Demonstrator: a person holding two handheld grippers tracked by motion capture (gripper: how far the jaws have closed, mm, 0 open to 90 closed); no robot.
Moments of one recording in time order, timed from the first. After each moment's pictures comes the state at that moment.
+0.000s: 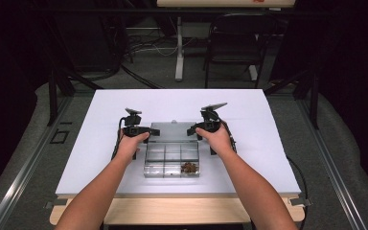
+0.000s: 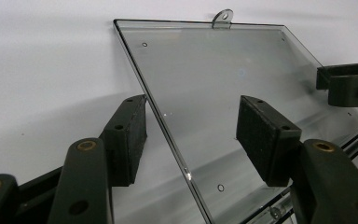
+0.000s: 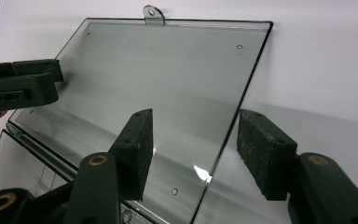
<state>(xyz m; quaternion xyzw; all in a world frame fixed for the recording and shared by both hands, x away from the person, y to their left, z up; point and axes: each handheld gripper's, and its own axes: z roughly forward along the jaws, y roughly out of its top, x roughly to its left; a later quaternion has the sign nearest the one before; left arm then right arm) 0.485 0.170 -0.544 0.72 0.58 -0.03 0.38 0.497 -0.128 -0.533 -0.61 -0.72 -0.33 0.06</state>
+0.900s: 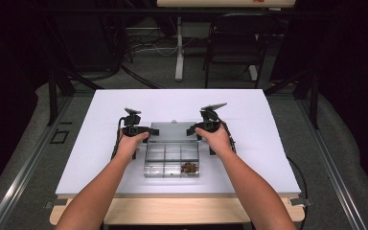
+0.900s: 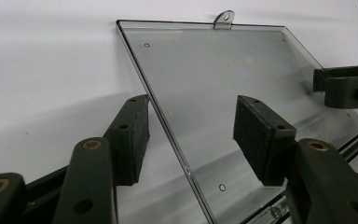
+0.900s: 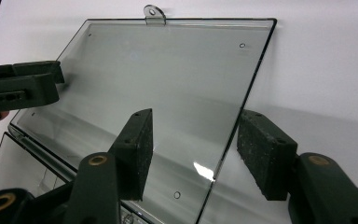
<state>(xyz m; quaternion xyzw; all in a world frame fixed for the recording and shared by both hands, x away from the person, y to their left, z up) 0.486 0.173 -0.543 0.72 0.58 -0.04 0.38 0.497 -0.126 -0.535 -0.61 -0.72 -0.33 0.06</state>
